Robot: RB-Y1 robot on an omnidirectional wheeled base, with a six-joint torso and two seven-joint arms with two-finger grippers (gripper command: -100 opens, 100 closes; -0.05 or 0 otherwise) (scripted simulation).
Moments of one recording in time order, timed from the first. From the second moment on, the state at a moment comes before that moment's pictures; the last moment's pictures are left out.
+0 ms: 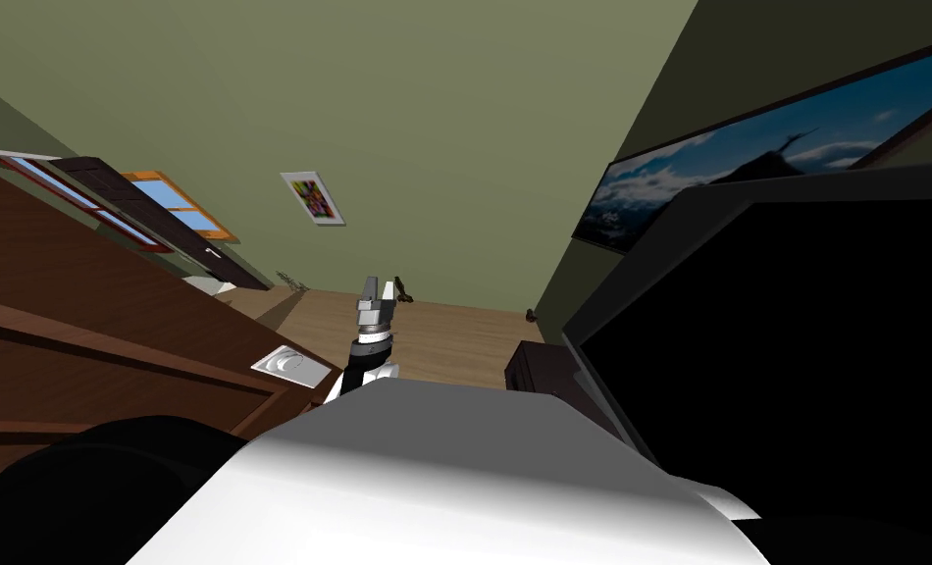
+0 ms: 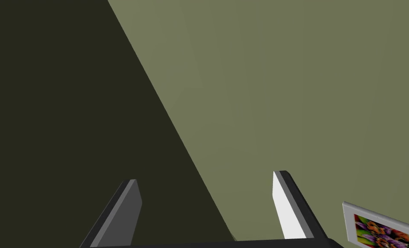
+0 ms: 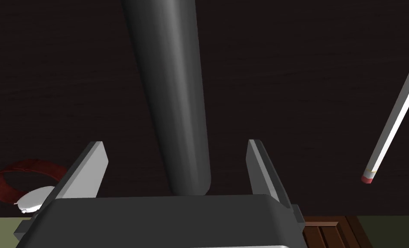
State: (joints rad) left arm 0.52 0.05 0.00 -2.25 -0.03 -0.64 -0.05; right arm 0.63 -1.02 0.36 -1.54 2.17 -0.58 -0.13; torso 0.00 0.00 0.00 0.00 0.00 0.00
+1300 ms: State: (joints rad) left arm 0.52 0.05 0.00 -2.25 -0.03 -0.64 -0.05; right arm 0.60 -0.95 0.38 -1.44 2.18 -0.53 -0.09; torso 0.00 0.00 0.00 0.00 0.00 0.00
